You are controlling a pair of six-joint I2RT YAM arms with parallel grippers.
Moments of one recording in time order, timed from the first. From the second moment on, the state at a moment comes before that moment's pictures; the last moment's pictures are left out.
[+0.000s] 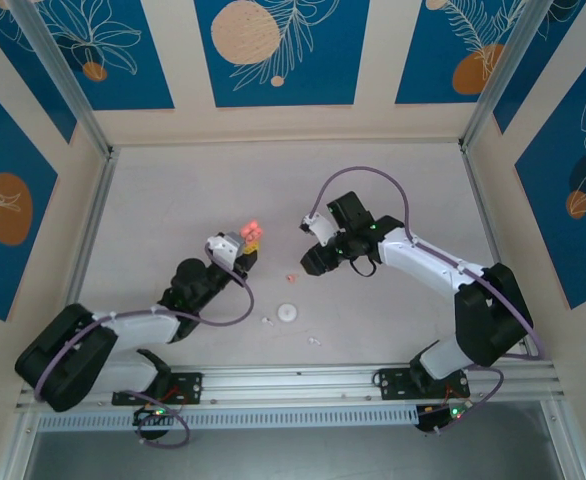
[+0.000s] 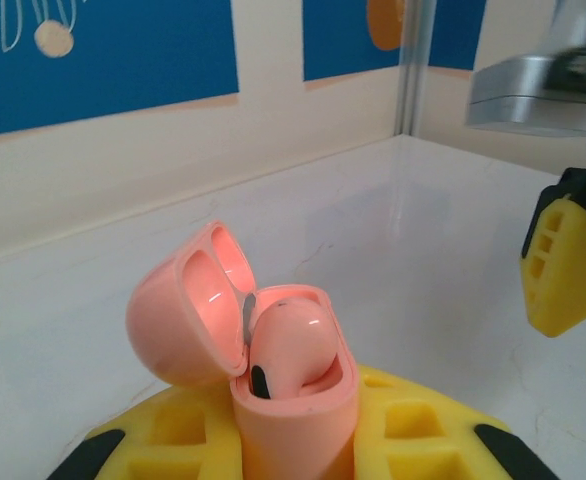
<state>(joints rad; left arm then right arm) -0.61 1.23 0.26 0.91 0.00 0.00 0.58 1.49 1.03 -0.57 -0.40 -0.18</state>
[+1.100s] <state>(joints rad) -0.44 0.96 0.26 0.47 0.05 -0.08 0.67 1.96 1.31 -0.68 -0.41 -1.28</state>
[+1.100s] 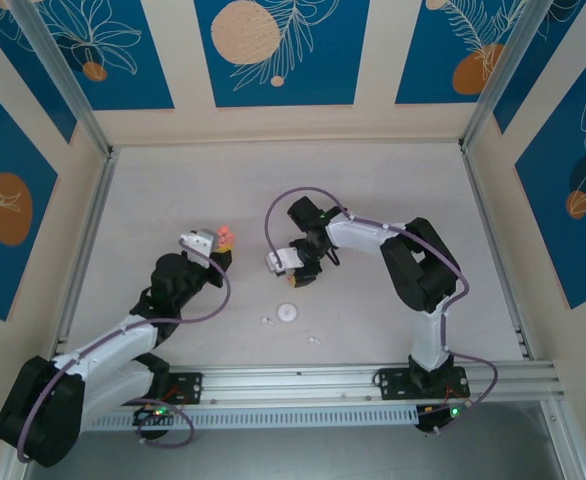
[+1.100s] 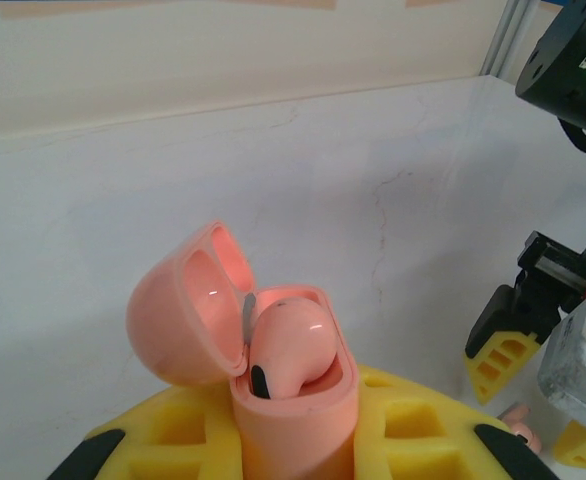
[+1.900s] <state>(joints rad) -0.43 0.97 0.26 0.47 0.06 -0.08 0.69 2.01 1.36 -0.75 -0.37 -1.29</state>
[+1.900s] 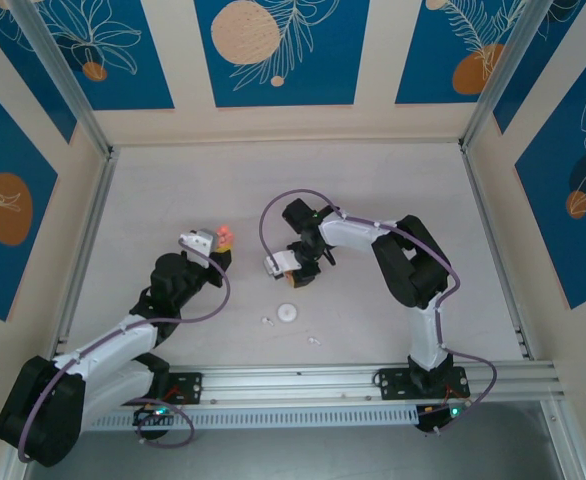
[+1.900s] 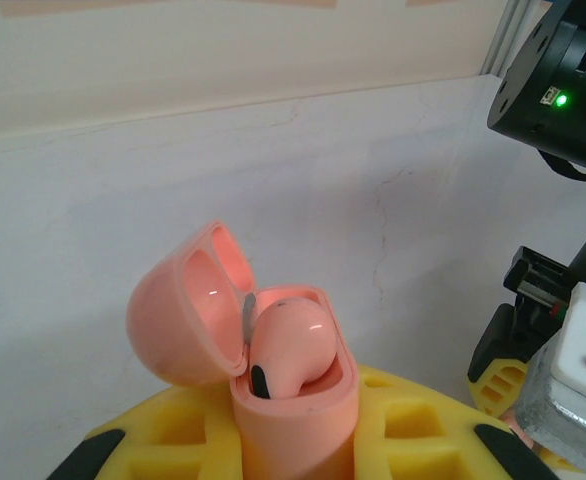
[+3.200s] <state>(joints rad) -0.43 0.97 0.26 0.47 0.08 -0.07 0.70 2.03 1.40 -0.77 -0.33 -1.26</state>
